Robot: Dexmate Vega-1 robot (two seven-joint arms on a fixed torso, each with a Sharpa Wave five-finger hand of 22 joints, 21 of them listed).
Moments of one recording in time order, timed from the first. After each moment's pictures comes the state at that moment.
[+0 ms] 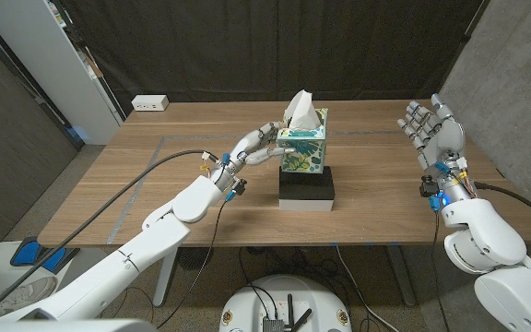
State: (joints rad) left arm 1.00 0.65 0.50 -1.79 -0.09 -0.37 0.07; left_hand 0.84 0.09 0.33 -0.17 0.20 0.17 0.04 0.56 0.26 0.30 -0.05 0.23 0.30 0.39 -0.04 0.19 0.18 0.35 0.00 0.25 0.19; right arm -1.67 -0.54 0.13 -2.37 0.59 0.15 -0.32; right_hand 0.14 0.13 0.42 -0.04 0.18 0.26 0.10 0.19 0.18 0.20 0.06 0.20 0.19 0.06 0.00 0.24 0.24 0.26 0.01 0.21 0.17
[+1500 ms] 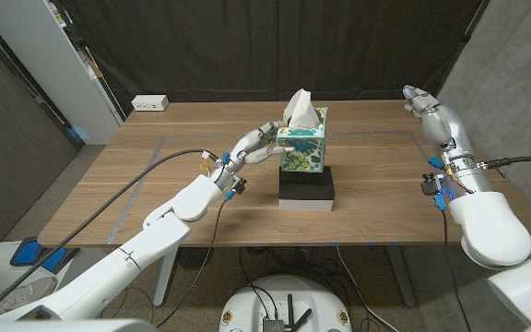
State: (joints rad) left arm 0.99 0.65 0.50 -1.77 -0.10 -0.38 0.06; left_hand 0.83 0.10 0.34 -0.17 0.19 0.17 0.04 0.56 0.26 0.30 -0.05 0.22 0.30 0.39 -0.04 0.19 0.18 0.35 0.00 0.25 0.19; right arm -1.71 -0.58 0.17 -2.50 -0.03 -0.06 -0.36; right_hand 0.16 0.14 0.46 -0.03 0.18 0.24 0.05 0.19 0.18 0.17 0.01 0.19 0.19 0.02 -0.03 0.22 0.24 0.22 -0.03 0.19 0.17
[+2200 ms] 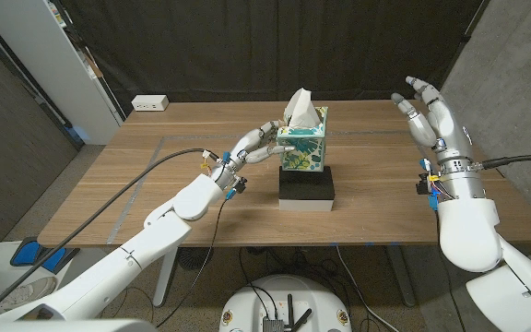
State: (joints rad) left arm 0.98 0.64 0.51 -1.76 -0.11 -0.38 0.05; left_hand 0.83 0.10 0.34 -0.16 0.20 0.16 0.04 0.56 0.26 0.30 -0.05 0.22 0.30 0.39 -0.04 0.19 0.18 0.35 0.00 0.25 0.19; right arm -1.68 -0.54 0.06 -2.52 -0.48 -0.17 -0.47; right_hand 0.29 0.17 0.58 -0.10 0.20 0.25 0.04 0.19 0.18 0.21 0.00 0.20 0.19 0.05 -0.04 0.22 0.21 0.25 -0.04 0.20 0.17
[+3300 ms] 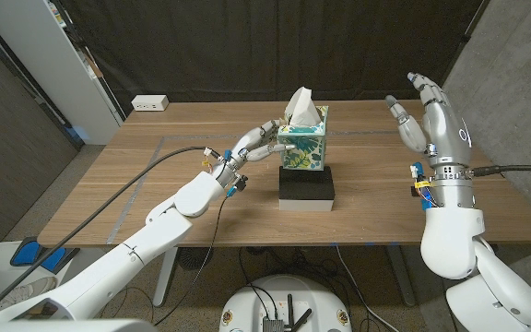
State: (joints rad) left arm 0.95 0.63 0.52 -1.73 -0.11 -0.39 0.03; left_hand 0.81 0.09 0.35 -0.16 0.20 0.16 0.04 0.56 0.26 0.30 -0.05 0.22 0.30 0.39 -0.04 0.19 0.18 0.35 0.00 0.24 0.19; right arm -1.67 -0.51 -0.05 -2.51 -0.74 -0.25 -0.57; right_hand 0.32 0.14 0.55 -0.14 0.21 0.28 0.03 0.19 0.18 0.22 0.00 0.20 0.19 0.11 -0.03 0.24 0.21 0.31 0.07 0.22 0.18
